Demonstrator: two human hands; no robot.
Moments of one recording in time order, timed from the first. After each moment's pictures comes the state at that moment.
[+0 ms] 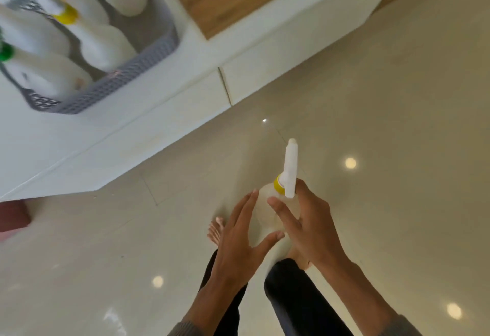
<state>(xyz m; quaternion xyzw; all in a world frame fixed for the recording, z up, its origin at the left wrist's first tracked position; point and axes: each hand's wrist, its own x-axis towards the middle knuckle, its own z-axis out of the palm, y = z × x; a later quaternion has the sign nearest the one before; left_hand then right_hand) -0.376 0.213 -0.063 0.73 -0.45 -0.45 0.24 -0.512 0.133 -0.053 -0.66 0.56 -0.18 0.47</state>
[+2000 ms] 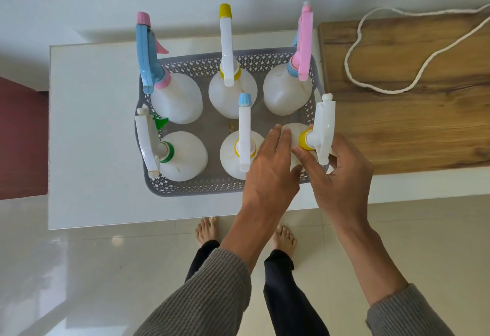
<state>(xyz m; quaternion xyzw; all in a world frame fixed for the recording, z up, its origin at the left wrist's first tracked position) -0.093 -0.083 -0.028 0.82 -0.40 -0.27 0.30 -0.182 -0.148 -0.004 -0.76 0.45 -0.24 0.40</state>
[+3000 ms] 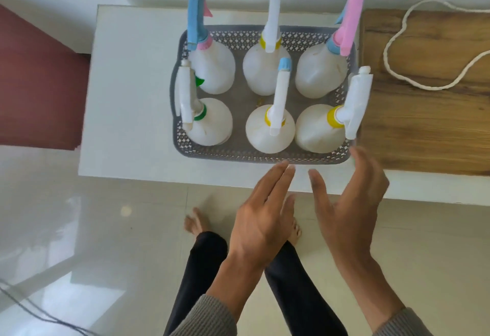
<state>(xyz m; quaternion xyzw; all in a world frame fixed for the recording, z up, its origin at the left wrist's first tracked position) -0.149 0.027 -0.022 0.84 -0.39 -0.11 0.36 -0.226 -0.087 -0.020 -0.83 0.47 -0.17 0.26</state>
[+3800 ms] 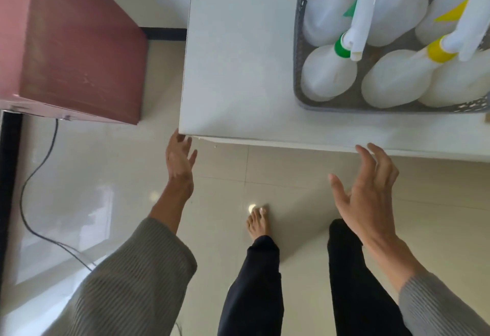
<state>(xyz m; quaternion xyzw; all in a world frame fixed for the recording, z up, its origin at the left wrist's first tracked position) 0.069 0.293 -0.103 0.76 0.21 -0.24 0.56 -0.188 0.081 -0.078 -0.88 0.41 -0.01 0.24</state>
